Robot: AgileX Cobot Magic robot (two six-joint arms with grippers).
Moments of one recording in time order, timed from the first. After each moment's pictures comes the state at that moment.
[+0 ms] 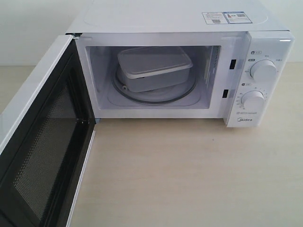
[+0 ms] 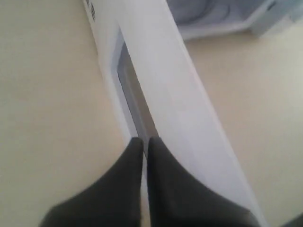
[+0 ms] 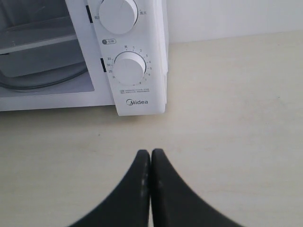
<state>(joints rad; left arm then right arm) -0.05 0.95 -0.96 -0.43 1.09 0.36 0.11 0.01 0.00 0.00 0.35 0.12</state>
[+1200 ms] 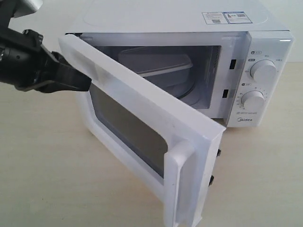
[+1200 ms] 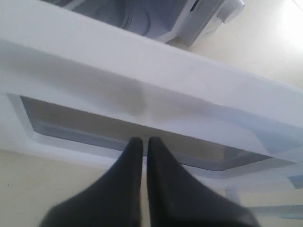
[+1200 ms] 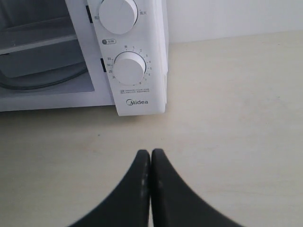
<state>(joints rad) -0.33 1.30 -0.95 -0.76 0.69 0.69 0.11 0.01 0.00 0.00 0.35 0.12</state>
